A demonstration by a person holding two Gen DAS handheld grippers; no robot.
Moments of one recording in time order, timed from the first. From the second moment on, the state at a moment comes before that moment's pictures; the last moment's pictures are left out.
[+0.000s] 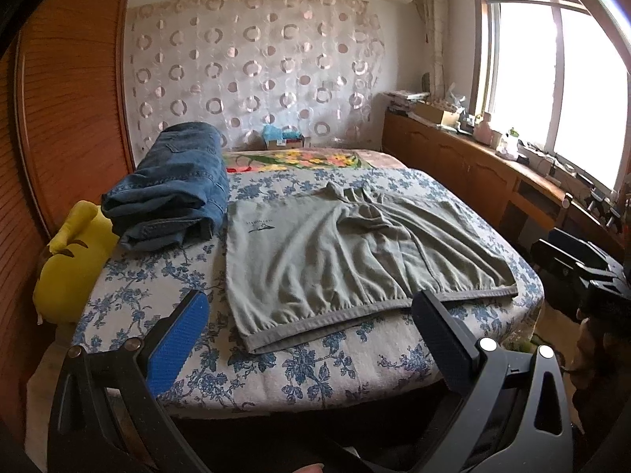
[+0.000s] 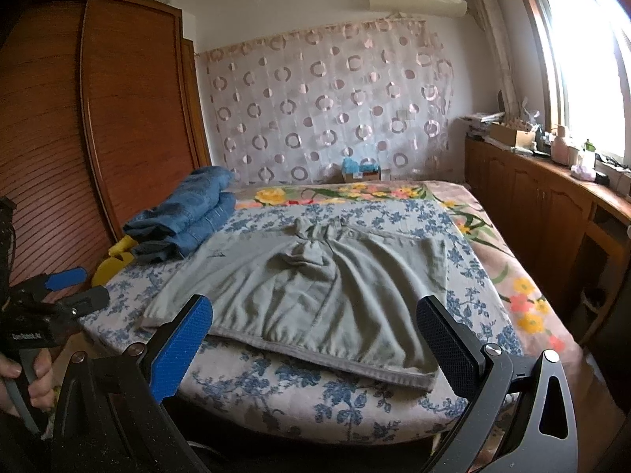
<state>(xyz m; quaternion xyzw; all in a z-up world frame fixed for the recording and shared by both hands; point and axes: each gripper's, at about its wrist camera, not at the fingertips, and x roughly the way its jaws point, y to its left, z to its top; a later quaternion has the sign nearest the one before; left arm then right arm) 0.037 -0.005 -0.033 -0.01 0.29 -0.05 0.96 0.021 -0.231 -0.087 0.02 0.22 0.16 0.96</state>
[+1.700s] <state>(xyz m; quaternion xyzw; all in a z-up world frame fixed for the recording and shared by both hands) 0.117 0.013 -0.118 -0.03 0.41 -0.08 0.91 0.226 -0.242 -0.048 0.00 0.42 0.08 0.90</state>
